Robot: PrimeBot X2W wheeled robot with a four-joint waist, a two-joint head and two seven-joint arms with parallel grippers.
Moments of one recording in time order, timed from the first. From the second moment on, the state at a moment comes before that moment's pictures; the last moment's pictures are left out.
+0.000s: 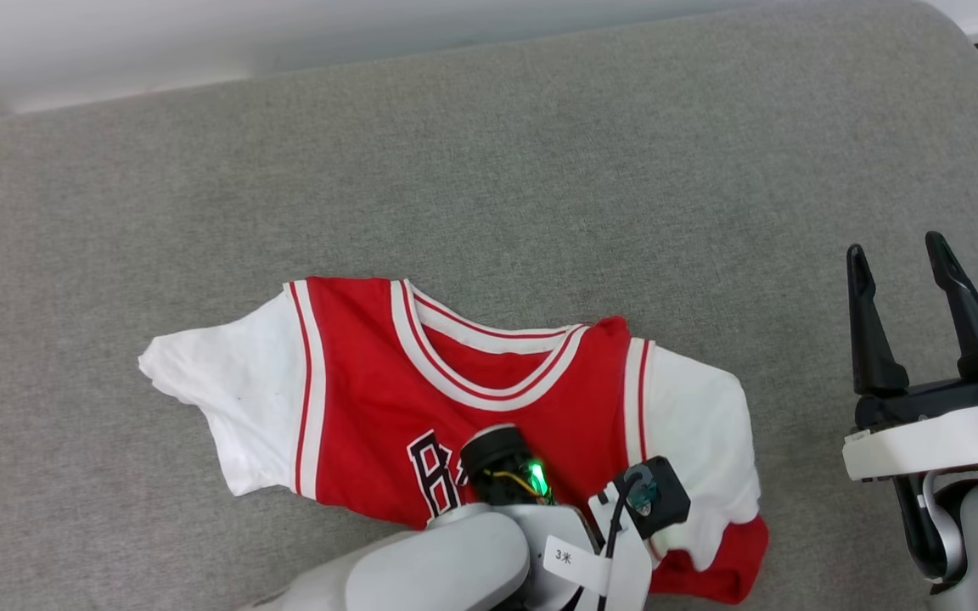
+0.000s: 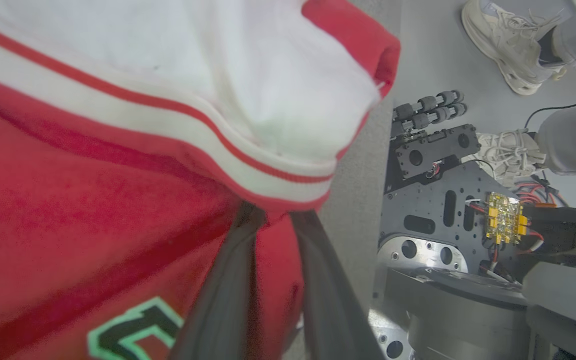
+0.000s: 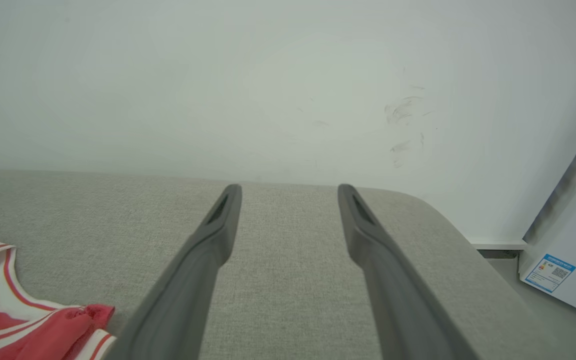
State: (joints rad) left arm -0.74 0.24 -1.28 0.24 -0.72 -0.13 0.55; right arm -0.23 -0.18 -0.02 0.07 0.13 0.13 -0.26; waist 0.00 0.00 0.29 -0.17
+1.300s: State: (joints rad) left arm -0.33 0.53 -0.67 -0.02 -0.44 0.53 -0.26; right arm -0.49 -0.86 0.75 0.09 0.71 0.13 0.67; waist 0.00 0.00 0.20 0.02
